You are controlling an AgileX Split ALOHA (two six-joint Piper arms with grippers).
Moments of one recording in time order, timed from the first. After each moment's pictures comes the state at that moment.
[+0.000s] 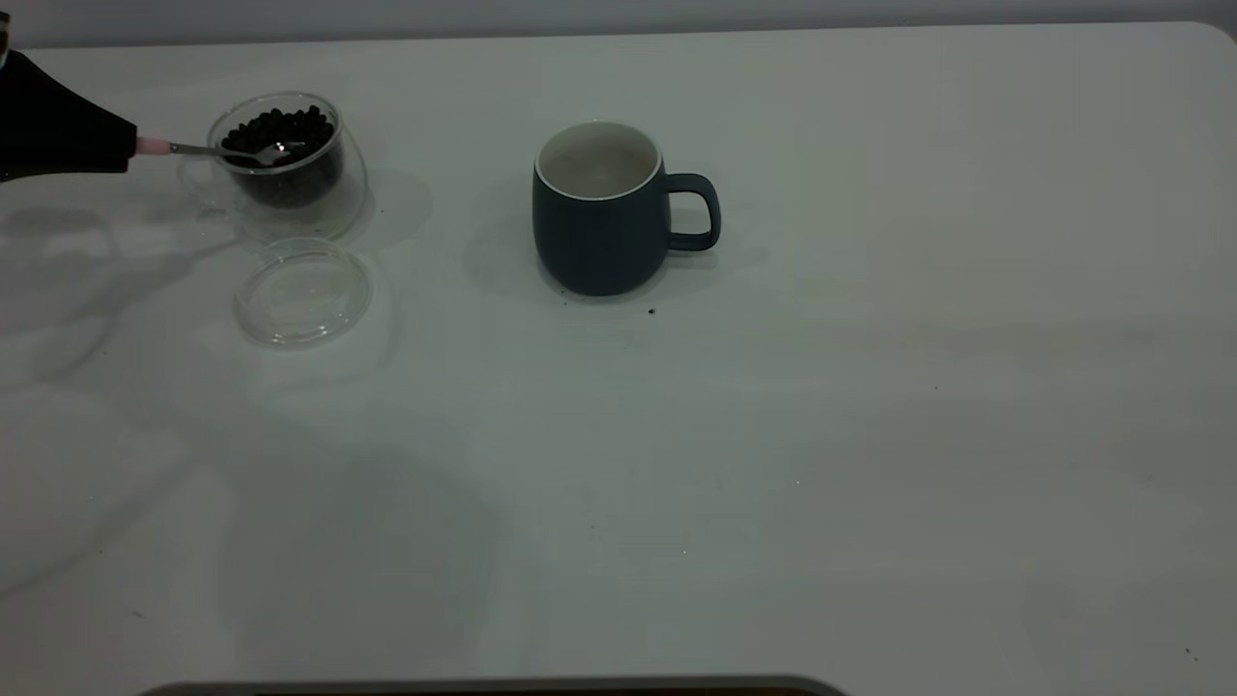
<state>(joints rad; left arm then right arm) 0.42 2.41 -1.42 -1.18 0.94 1.20 0.05 0.03 -0.47 -0.02 1.13 0.00</state>
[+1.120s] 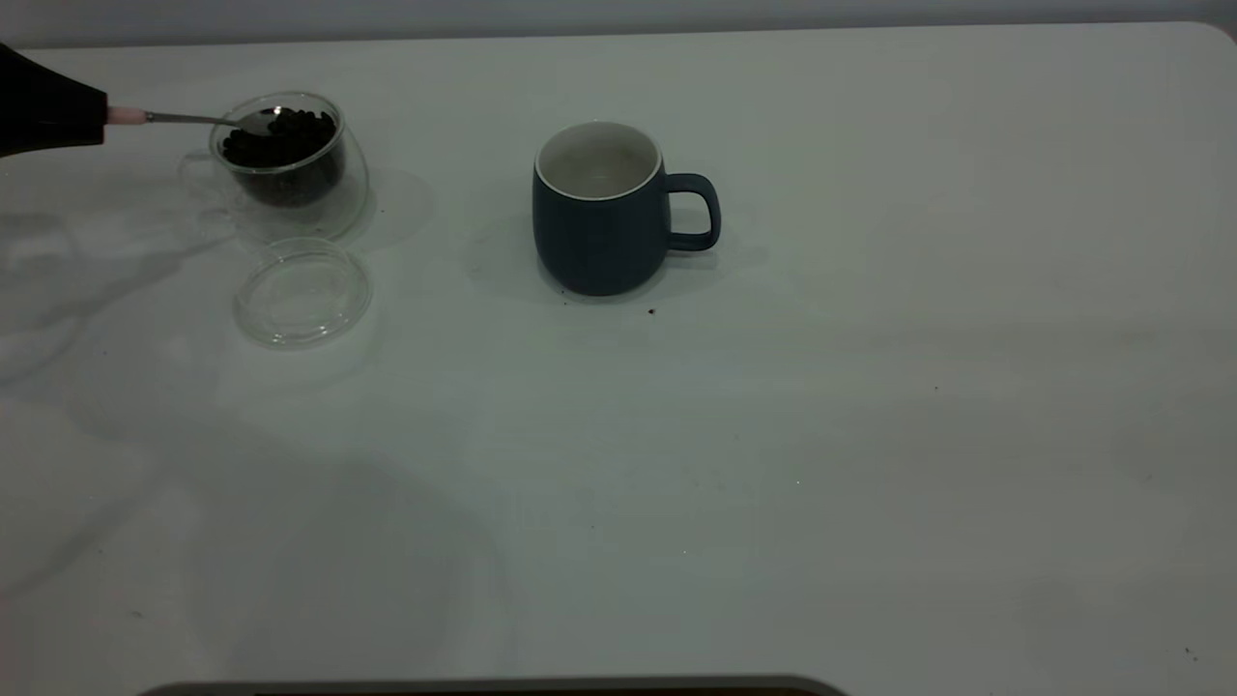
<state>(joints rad) 0.48 2.41 -1.42 -1.24 1.06 1.14 0.05 0.03 -0.47 -0.02 1.13 0.00</state>
